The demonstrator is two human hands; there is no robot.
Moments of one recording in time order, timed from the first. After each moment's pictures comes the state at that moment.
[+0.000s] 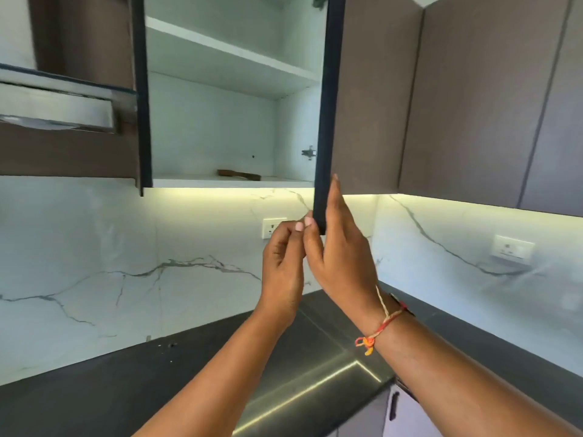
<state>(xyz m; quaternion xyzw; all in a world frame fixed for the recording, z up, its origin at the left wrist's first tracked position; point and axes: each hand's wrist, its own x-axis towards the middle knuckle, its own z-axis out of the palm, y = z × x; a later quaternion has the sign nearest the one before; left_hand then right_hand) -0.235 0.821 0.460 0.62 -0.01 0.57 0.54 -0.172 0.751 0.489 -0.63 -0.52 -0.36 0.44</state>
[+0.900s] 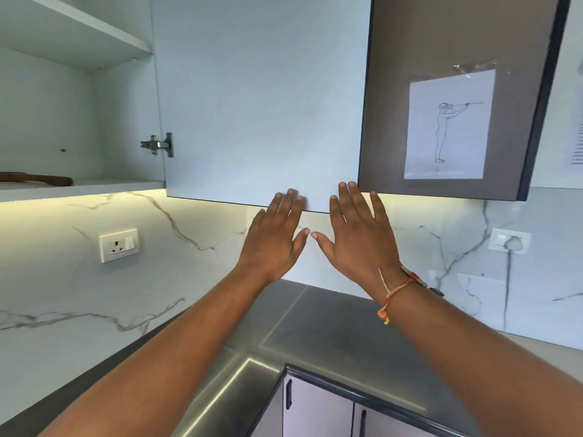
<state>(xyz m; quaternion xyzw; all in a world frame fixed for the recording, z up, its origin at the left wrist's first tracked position) 0.002 0.810 0.469 0.90 -0.07 0.43 -0.02 0.014 0.619 0.490 -0.86 -0.20 -0.46 -0.06</state>
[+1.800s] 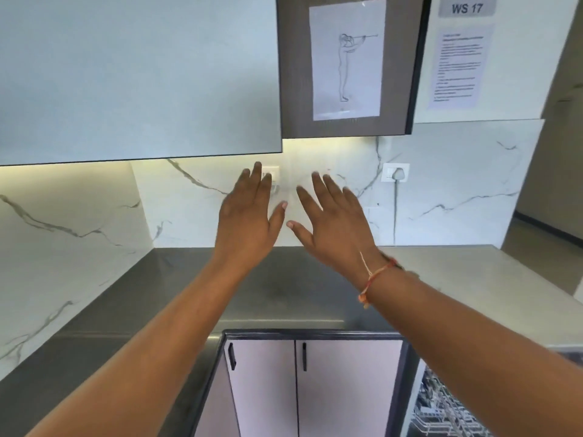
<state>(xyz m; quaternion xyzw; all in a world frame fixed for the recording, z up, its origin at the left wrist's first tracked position) 0.047 0.740 0.418 0.88 -0.17 0.43 0.12 0.020 0.558 0.411 -0.92 -0.11 -0.39 -0.01</state>
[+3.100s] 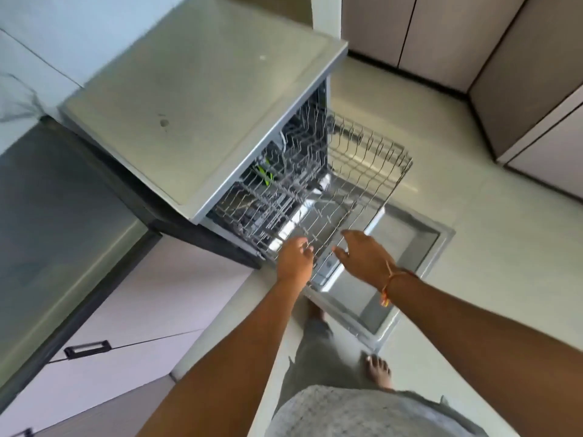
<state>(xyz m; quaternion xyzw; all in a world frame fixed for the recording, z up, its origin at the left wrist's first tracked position) -0.060 0.216 -0.062 0.87 -0.31 -0.32 0.20 -0.204 0.119 -0.057 -0.84 0.42 0.08 0.33</state>
